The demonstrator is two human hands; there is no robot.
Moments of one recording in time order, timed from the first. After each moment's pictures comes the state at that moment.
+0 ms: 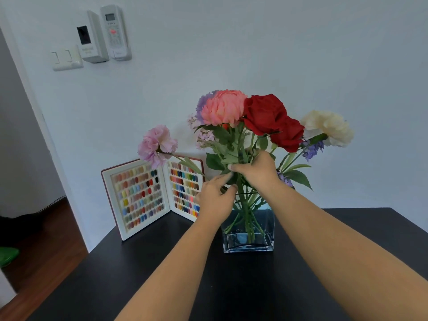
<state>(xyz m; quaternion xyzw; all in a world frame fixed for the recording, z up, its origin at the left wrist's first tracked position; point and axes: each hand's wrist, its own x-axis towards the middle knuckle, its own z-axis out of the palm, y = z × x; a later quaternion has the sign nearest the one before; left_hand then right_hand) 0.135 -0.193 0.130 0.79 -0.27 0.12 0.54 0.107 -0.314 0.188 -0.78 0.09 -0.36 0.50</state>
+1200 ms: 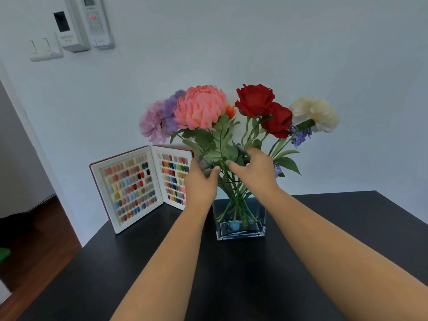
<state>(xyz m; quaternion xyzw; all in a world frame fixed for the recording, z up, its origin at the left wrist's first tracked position) 0.154 -0.192 0.128 0.74 -0.22 0.16 0.61 0.086 -0.314 0.157 -0.81 0.08 -0.47 0.35</state>
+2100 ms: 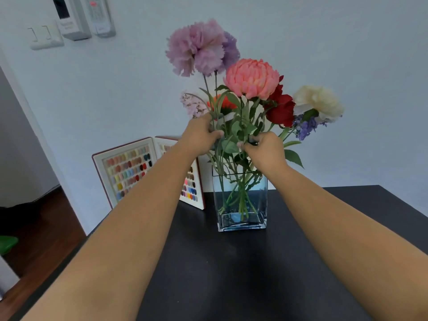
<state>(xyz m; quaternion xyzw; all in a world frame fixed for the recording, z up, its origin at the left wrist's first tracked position) 0.175 -0.186 0.233 0.85 -0.37 0.14 0.36 0.093 -0.339 0.178 -0.82 0.13 -0.41 0.38</state>
